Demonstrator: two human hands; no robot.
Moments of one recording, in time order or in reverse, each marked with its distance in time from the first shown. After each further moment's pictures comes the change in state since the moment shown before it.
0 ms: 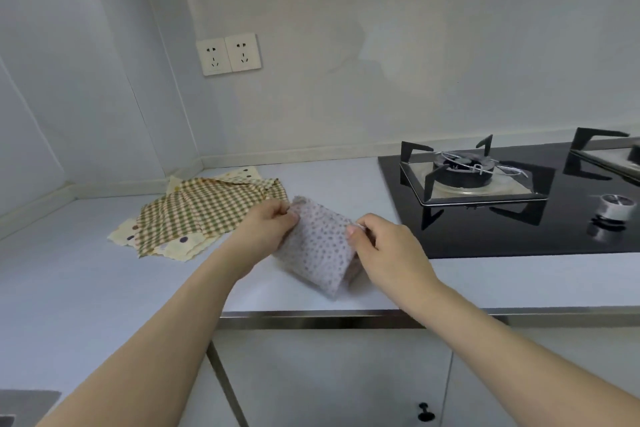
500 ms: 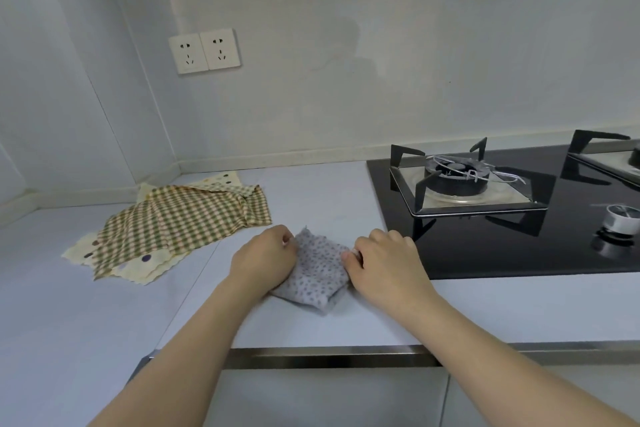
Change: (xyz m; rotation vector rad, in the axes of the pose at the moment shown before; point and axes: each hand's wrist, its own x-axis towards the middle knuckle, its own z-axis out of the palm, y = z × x) left_hand 0.047 -0.030 0.052 0.665 0.086 -0.022; right_hand 0.033 0.057 0.017 -0.571 -0.121 0.008
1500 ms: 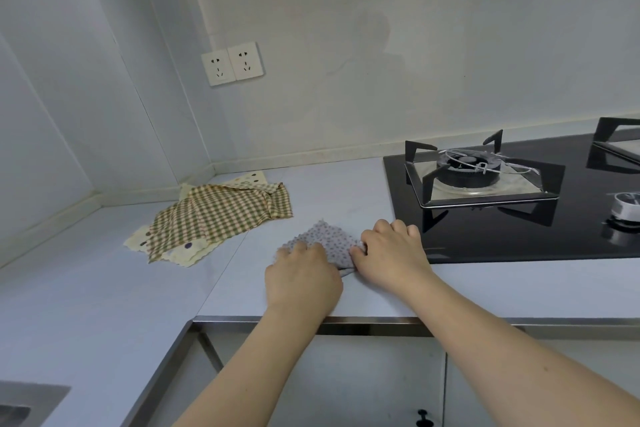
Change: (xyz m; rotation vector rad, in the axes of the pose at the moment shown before) left_hand -0.099 0.065 -0.009 0.365 0.091 -0.007; right_hand -0.003 0.000 -0.005 0.000 -0.102 -0.036
